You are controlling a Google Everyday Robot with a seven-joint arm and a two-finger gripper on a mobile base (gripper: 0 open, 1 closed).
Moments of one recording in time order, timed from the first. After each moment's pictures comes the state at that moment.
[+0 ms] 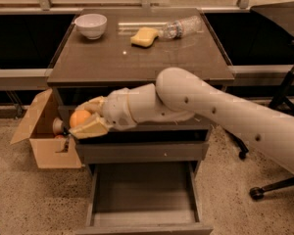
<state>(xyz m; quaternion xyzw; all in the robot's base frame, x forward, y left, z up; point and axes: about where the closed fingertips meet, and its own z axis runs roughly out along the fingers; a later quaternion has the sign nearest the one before) 0.510 0.159 0.823 -0.58 0.58 0.38 0.43</state>
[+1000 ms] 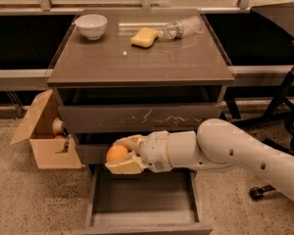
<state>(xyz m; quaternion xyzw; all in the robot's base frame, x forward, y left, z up) 0.449 0.067 0.749 -0.50 0.66 0.37 0.42</state>
